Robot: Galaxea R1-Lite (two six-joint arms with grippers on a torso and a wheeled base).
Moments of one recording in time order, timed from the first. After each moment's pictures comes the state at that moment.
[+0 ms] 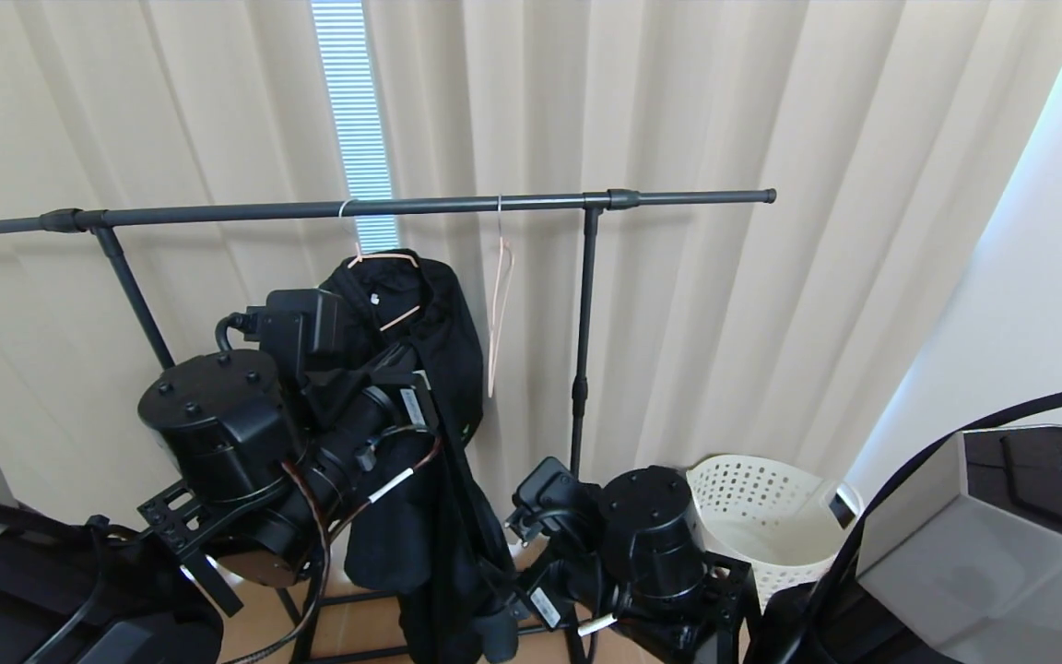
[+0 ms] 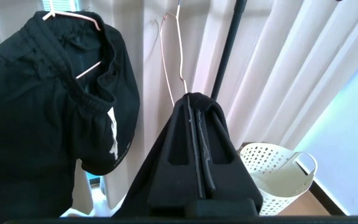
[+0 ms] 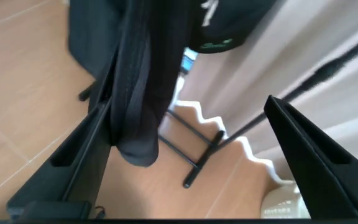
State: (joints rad) left arm -0.59 1.83 -0.54 -1.34 0.37 -0.09; right arm 0.90 2.16 -0.76 -0.99 -0.16 -0.11
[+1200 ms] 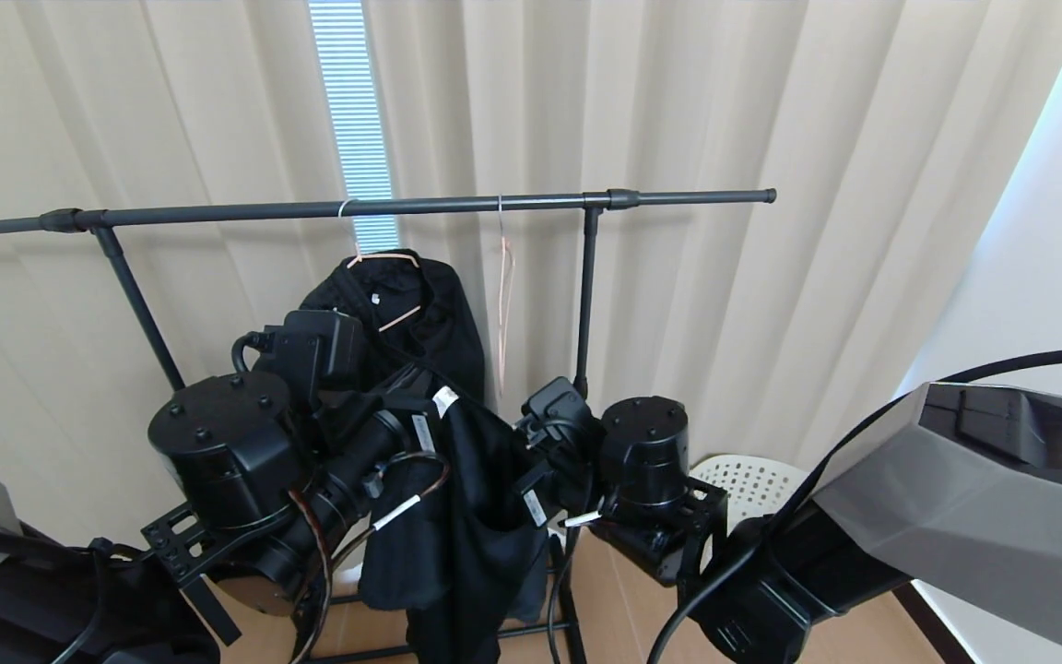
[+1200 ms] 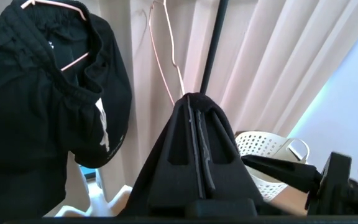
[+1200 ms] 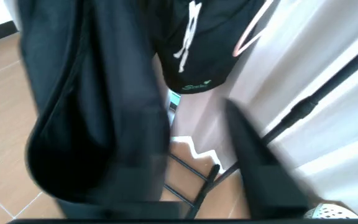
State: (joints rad) left arm -0.62 1.83 -0.50 -1.34 0.35 -0.08; right arm 0.79 2.22 -0.97 -1.01 -0.17 -0.12
